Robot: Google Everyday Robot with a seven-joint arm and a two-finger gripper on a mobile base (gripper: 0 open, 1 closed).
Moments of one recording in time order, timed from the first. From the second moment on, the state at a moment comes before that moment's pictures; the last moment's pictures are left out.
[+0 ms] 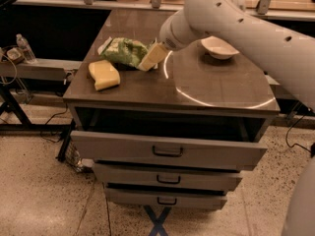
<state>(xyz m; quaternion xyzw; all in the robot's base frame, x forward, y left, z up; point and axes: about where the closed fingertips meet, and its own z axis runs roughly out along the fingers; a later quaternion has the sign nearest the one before) 0.747 -0.011 0.888 -0.50 0.75 0.03 0.43</state>
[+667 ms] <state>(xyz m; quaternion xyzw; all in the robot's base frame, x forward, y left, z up) 0.752 -0.125 0.992 -0.37 0.76 0.02 0.54</state>
